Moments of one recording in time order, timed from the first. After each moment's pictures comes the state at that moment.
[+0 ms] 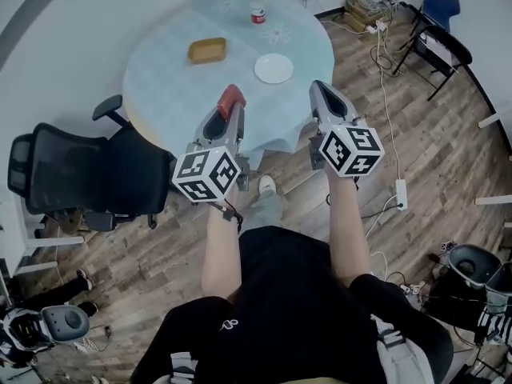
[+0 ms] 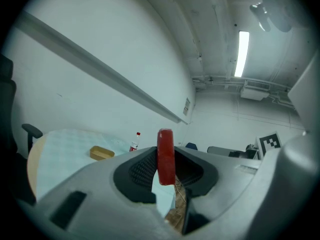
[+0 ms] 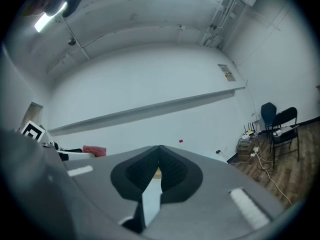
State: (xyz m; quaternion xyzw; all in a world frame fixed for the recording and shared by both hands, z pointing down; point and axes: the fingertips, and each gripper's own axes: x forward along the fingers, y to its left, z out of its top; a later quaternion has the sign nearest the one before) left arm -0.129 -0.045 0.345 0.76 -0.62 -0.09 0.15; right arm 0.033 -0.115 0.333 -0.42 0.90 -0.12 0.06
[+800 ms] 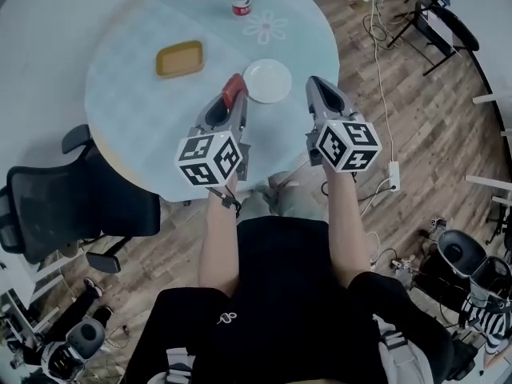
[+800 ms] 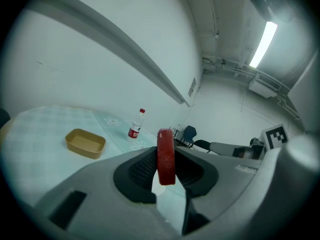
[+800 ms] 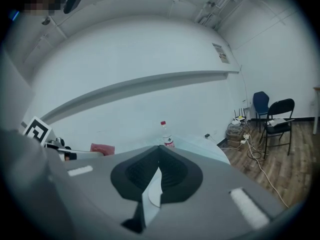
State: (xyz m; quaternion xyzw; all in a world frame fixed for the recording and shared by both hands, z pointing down) left arm -0.175 -0.286 0.436 0.78 -0.58 -0.02 0.26; right arm -0.024 -0.328 0.416 -0.47 0.87 -0.18 -0.03
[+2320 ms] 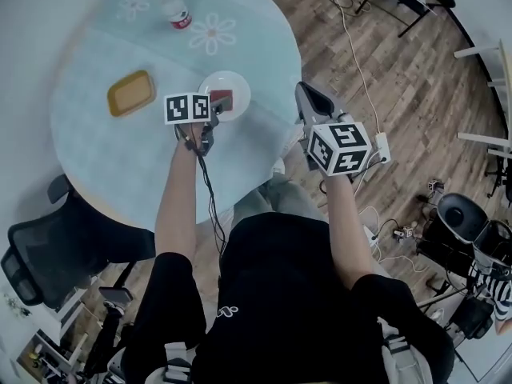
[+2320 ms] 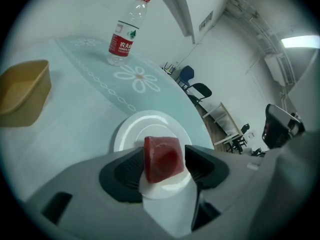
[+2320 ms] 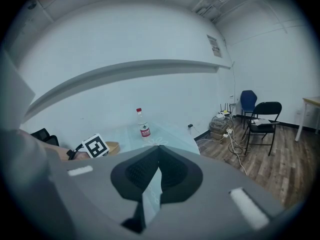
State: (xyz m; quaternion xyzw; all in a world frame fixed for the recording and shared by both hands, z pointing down) left arm -0.114 -0.406 0.659 0.75 -0.38 0.26 0.48; right arm 0.070 -0.384 0.469 -0.51 0.82 -0.20 -0.12
